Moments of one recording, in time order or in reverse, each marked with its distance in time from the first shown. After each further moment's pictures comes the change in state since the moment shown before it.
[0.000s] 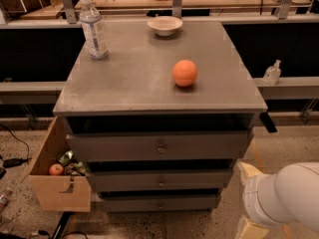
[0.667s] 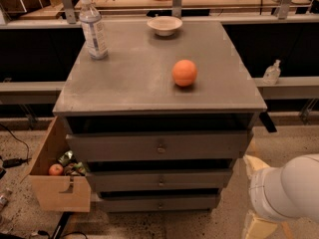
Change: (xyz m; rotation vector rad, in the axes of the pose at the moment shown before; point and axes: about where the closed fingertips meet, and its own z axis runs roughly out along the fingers) arm 0.002 -0.010 -0.024 0.024 0.038 -0.031
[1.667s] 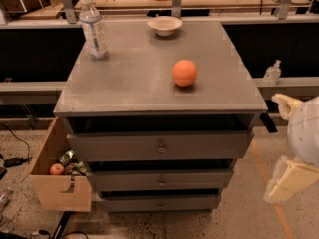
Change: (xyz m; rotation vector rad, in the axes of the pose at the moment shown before) arm -0.029 -0.079 -0.156 0.111 -0.080 0.037
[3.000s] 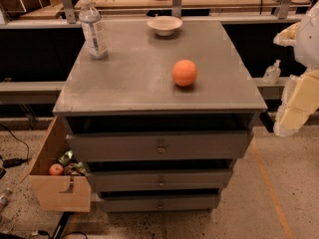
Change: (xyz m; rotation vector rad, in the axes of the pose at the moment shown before) arm -0.037 -0.086 -0.065 -0.109 0.028 0.020
